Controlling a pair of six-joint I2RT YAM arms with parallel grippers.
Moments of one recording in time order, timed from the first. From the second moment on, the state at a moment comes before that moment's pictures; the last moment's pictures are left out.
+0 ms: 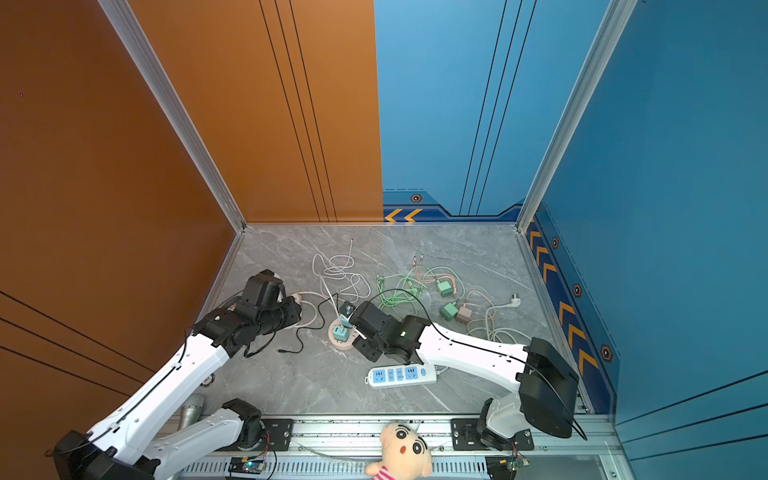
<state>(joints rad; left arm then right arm) -0.44 1.00 0.92 -0.78 -0.11 -0.71 1.02 1.41 1.05 -0.54 0.20 0.06</state>
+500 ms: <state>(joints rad) -0.83 1.29 1.19 -0.82 -0.23 -0.67 0.56 1.26 0.95 -0.55 0.16 0.21</state>
